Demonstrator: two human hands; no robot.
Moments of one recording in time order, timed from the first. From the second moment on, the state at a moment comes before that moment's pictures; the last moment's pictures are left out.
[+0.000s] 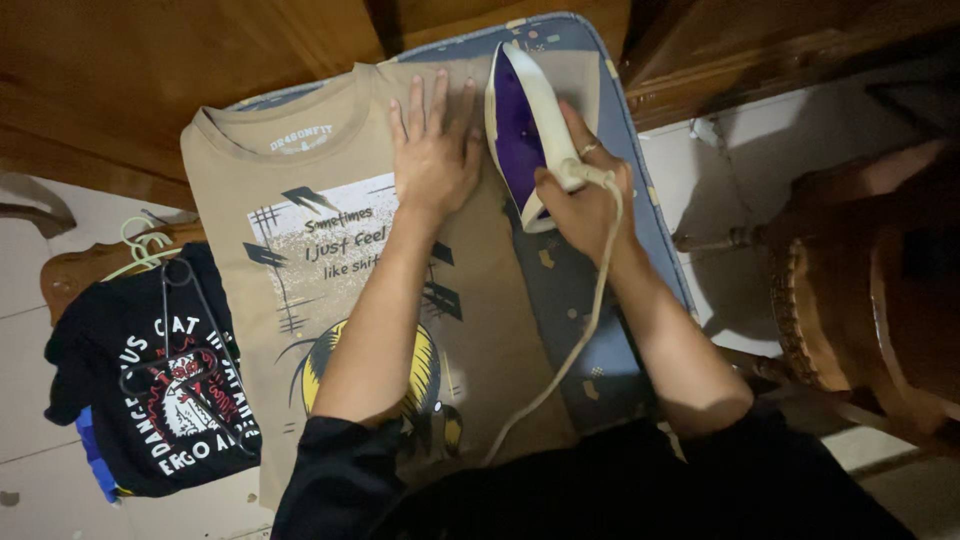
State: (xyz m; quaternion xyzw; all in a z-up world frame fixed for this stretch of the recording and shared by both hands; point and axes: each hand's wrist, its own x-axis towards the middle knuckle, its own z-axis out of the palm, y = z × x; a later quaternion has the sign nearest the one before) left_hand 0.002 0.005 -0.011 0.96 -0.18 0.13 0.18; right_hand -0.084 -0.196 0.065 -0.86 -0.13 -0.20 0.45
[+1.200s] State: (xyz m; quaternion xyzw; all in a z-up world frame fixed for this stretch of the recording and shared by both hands) left_hand -0.003 0.002 -0.004 0.96 -0.17 0.08 0.19; right_hand -0.099 -0.192 0.083 -0.87 0.02 -0.18 0.46
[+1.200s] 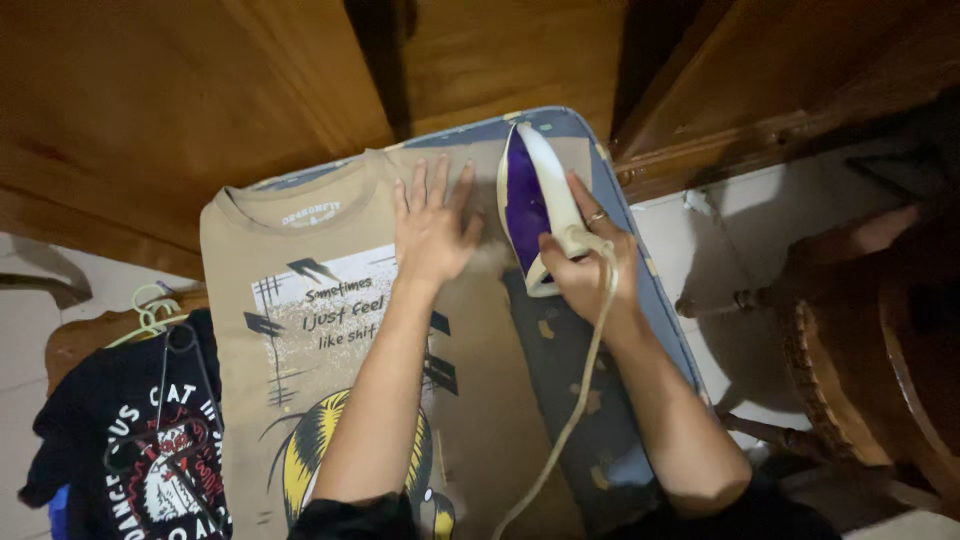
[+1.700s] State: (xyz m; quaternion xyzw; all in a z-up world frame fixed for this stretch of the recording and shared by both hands) left_hand -0.004 0.001 -0.004 0.97 -0.16 0.08 0.17; right_hand -0.095 -0.194 0.084 -0.87 0.00 -0.18 0.46
